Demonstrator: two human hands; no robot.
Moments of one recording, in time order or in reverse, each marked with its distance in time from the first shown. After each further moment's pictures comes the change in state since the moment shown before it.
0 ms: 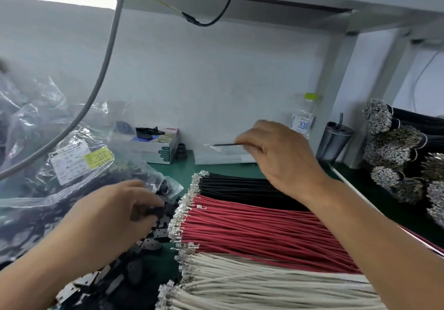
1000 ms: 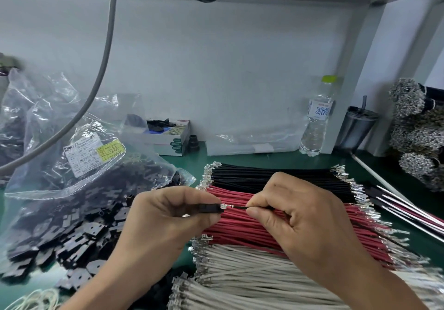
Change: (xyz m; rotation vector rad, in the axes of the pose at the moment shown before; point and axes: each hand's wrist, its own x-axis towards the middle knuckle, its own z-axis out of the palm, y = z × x) left_hand -0.011 0.076 0.025 -1.135 0.131 -0.212; right_hand -0.094 -0.042 0.006 0.266 0.026 0.036
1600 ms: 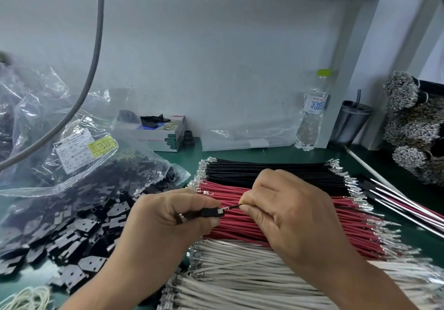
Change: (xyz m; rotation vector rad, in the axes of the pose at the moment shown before) left_hand -0.007 -0.001 0.005 0.352 0.002 0.171; right_hand -0.002 0.001 0.007 -0.127 0.012 -0.096
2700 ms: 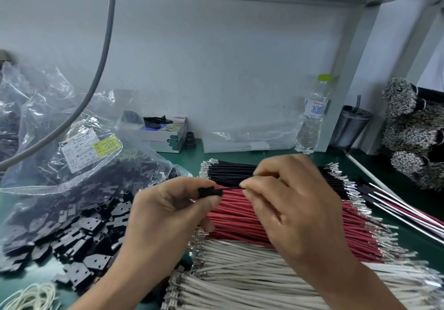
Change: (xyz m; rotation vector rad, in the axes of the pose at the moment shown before) left_hand 0.006 -0.005 0.005 -0.331 0.106 -0.083; right_hand 0.004 -0.003 0.002 -0.092 0.307 -0.072
